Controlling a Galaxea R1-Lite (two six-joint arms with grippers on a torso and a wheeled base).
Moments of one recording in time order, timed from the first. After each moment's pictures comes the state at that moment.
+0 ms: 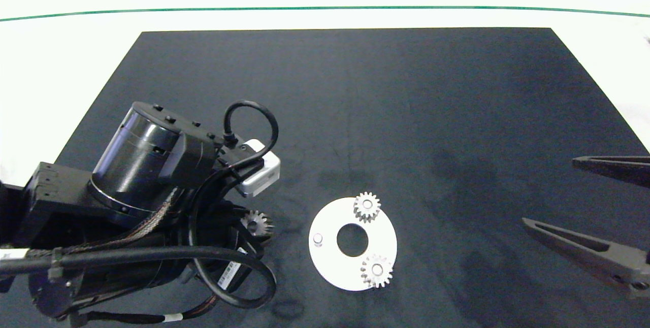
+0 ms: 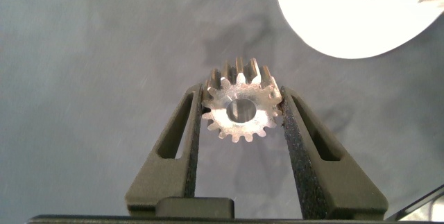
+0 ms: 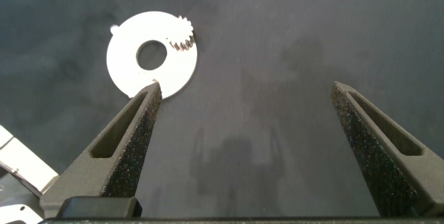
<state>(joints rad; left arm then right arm) -0.80 1.46 -1.00 0.26 0.30 0.17 0.79 1.04 -0.87 0.13 -0.27 -0.16</state>
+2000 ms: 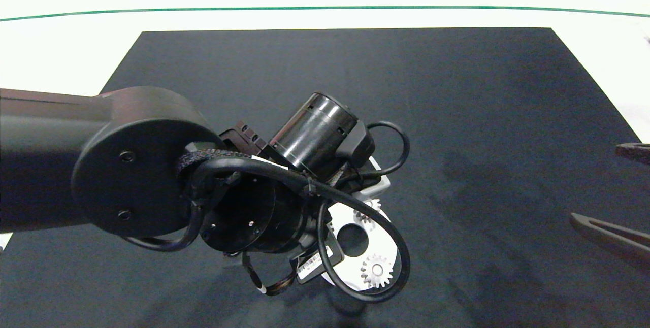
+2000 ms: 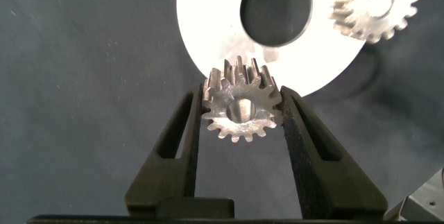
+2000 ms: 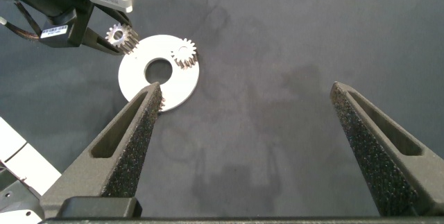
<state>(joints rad) -0.93 1.79 -1.46 0.60 0.31 0.34 0.82 0.95 -0.87 0.13 -0.27 -0.19</state>
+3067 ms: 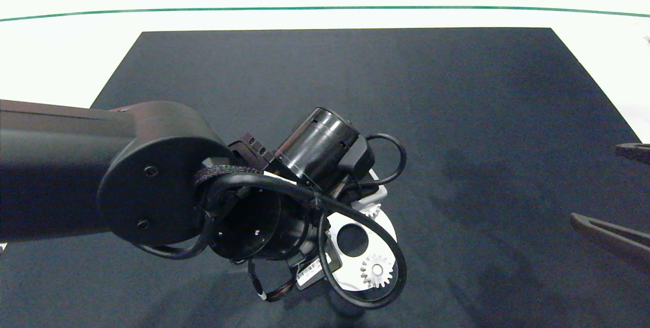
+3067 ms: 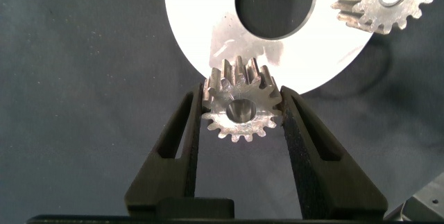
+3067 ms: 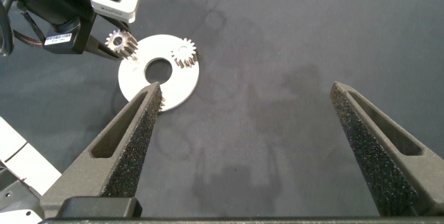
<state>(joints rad) -0.92 1.81 -1.43 0.59 0.31 0.33 0.82 0.95 -0.87 0.13 -0.27 -0.19</state>
